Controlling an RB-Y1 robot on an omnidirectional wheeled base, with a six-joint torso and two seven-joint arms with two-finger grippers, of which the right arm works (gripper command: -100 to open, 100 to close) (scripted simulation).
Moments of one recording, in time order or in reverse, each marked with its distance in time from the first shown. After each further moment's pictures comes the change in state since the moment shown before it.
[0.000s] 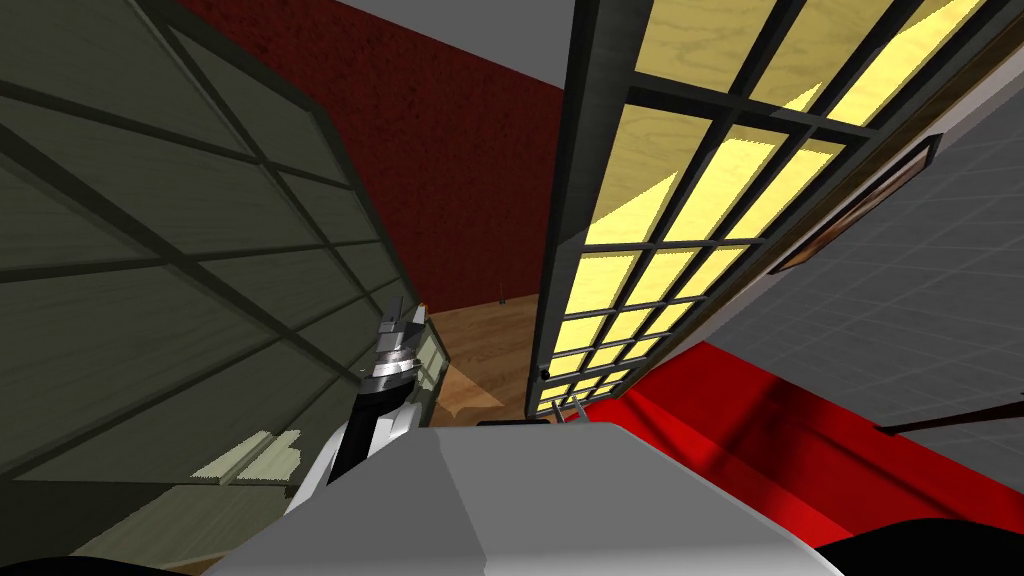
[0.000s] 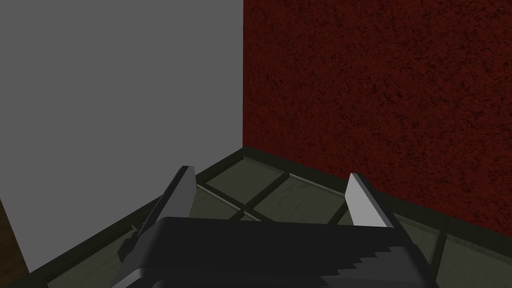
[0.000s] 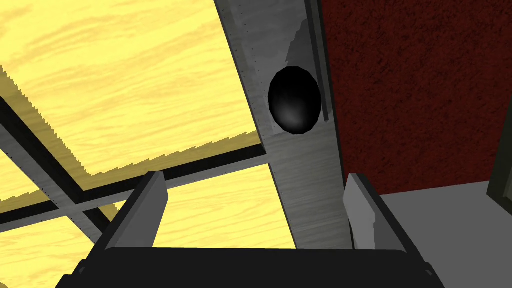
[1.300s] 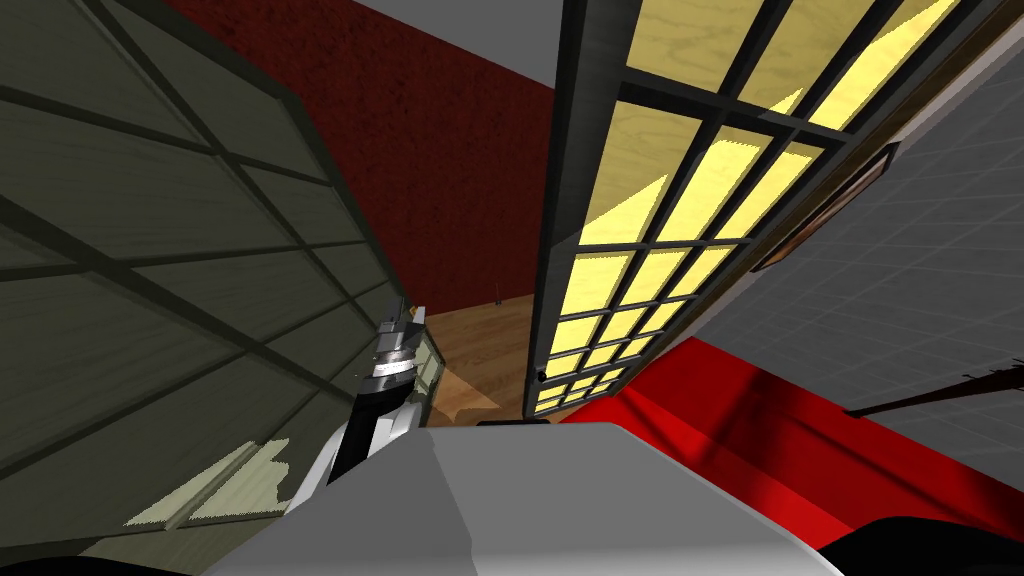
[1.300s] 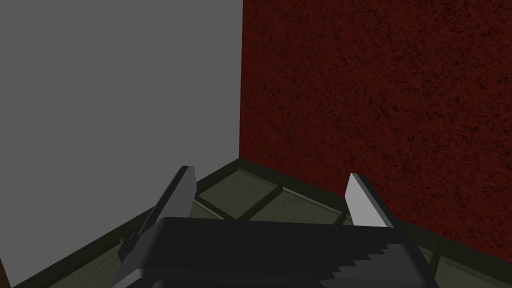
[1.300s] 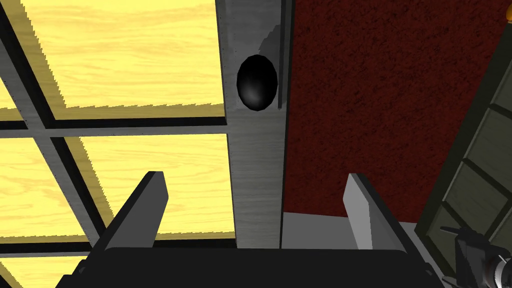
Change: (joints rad) arm 0.193 0.067 0.026 -0.018 0.055 -0.135 0.338
